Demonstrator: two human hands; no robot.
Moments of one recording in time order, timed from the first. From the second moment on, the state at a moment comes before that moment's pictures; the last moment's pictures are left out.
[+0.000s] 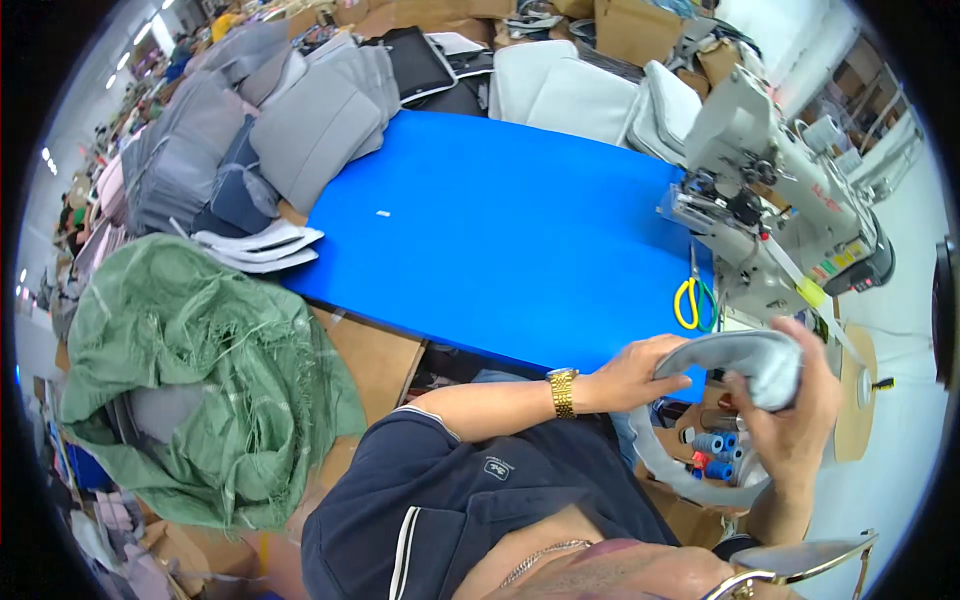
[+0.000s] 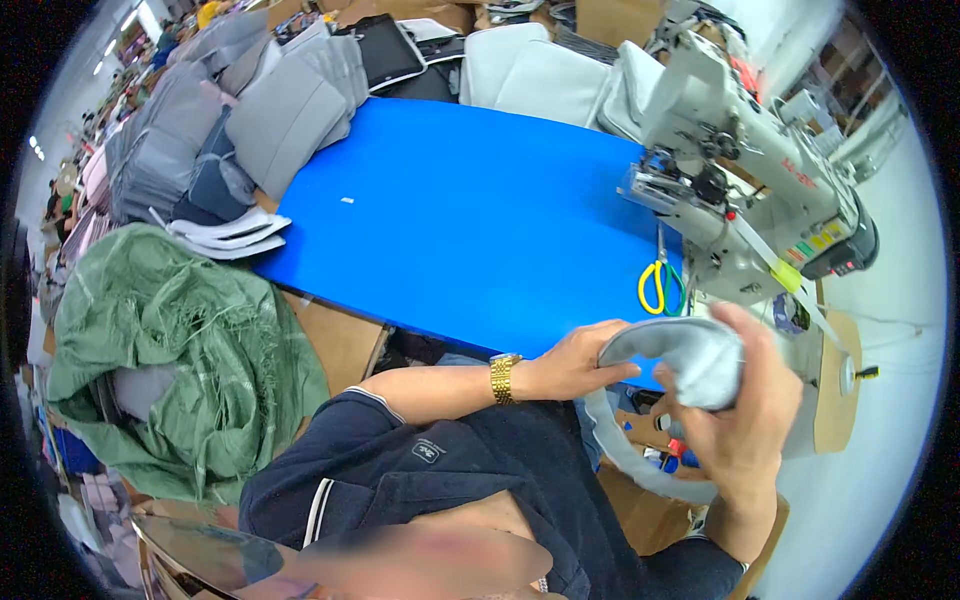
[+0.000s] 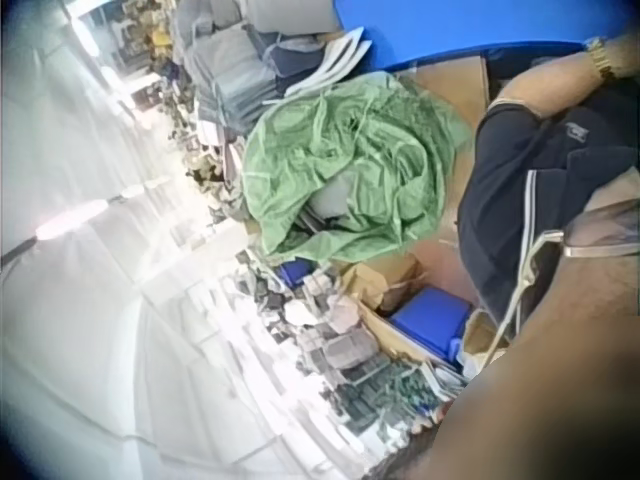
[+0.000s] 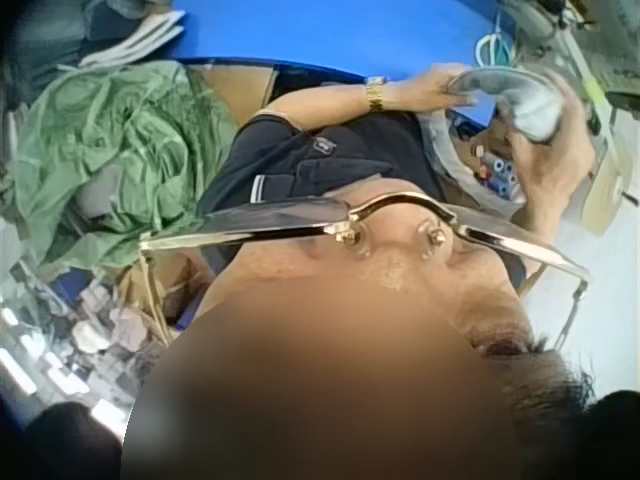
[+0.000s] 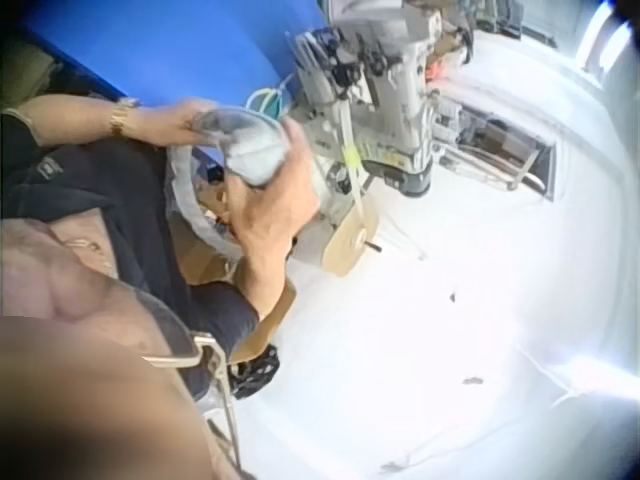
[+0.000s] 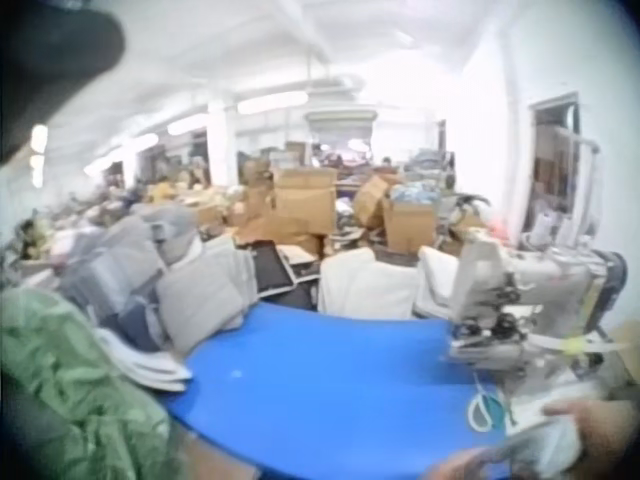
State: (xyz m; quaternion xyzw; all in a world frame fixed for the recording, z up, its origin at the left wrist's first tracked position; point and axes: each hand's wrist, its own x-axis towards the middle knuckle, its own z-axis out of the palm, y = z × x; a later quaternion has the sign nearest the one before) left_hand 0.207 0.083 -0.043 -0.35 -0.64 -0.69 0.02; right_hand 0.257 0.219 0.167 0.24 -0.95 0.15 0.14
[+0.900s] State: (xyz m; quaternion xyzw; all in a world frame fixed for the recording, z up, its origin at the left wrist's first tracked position) left_hand 0.142 -0.145 -0.065 -0.07 -0.36 -0.92 -0.11; right_hand 0.153 0.309 -0.022 -0.12 -0.67 0.73 -0.10
